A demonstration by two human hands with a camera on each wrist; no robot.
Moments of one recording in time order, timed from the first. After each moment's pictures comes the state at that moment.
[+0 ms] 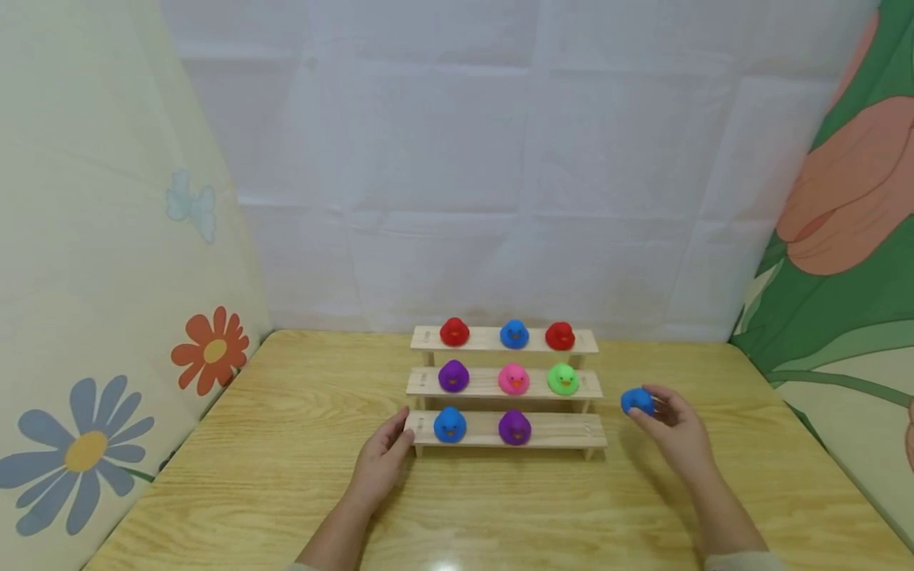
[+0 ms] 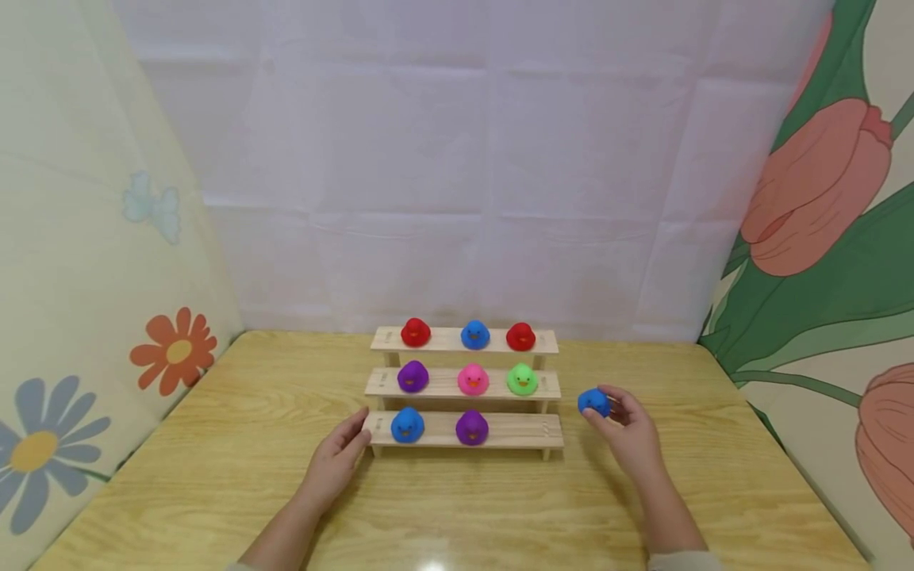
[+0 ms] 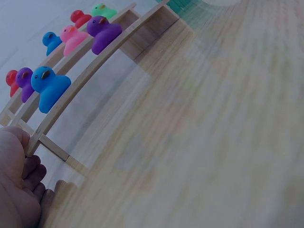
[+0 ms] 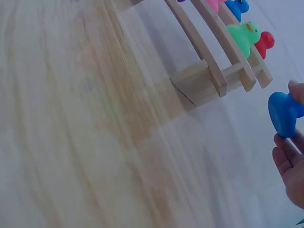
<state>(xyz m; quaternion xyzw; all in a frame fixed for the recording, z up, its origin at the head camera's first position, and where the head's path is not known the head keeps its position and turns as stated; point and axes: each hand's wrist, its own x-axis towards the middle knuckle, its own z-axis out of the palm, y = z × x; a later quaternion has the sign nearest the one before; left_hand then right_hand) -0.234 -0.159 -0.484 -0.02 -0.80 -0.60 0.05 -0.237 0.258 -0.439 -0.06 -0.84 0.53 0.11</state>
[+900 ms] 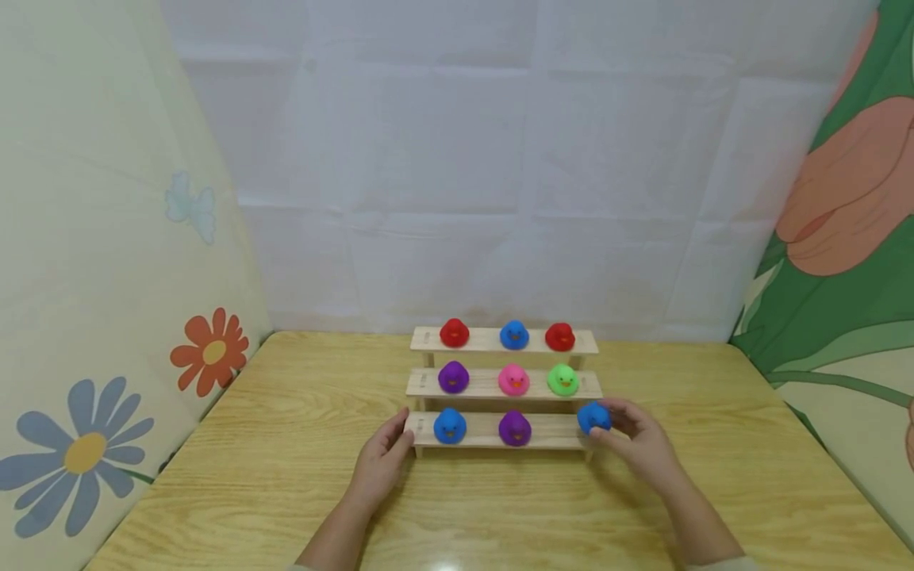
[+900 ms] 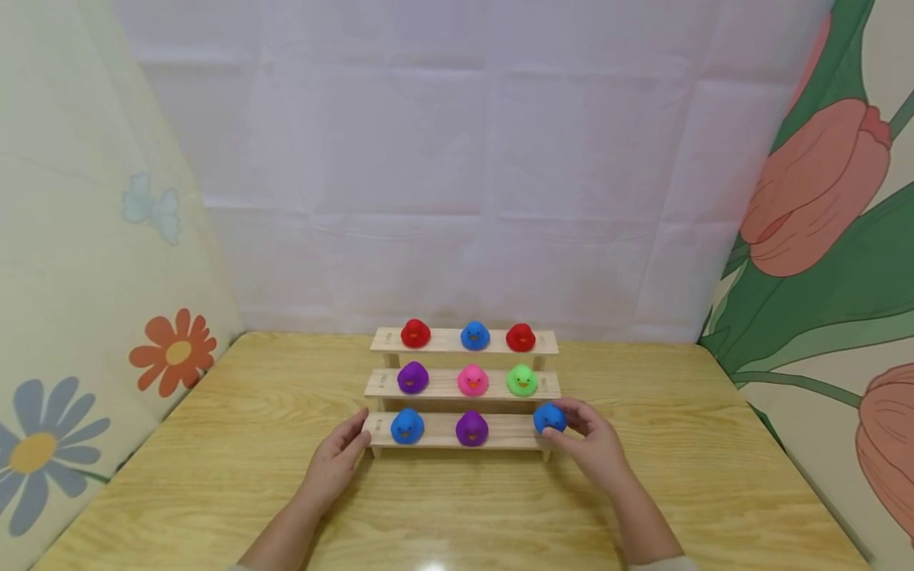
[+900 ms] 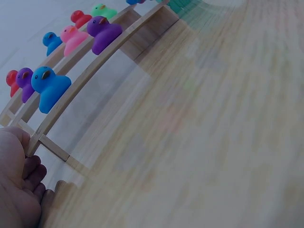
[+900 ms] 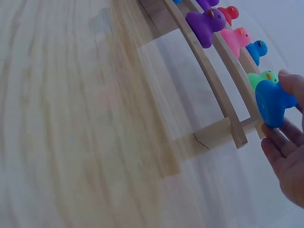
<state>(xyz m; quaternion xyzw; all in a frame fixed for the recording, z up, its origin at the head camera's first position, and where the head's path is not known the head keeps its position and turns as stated) -0.233 -0.160 -0.483 -0.02 -0.80 -0.60 0.05 -0.228 0.216 -0.439 0.03 -0.83 0.56 0.05</state>
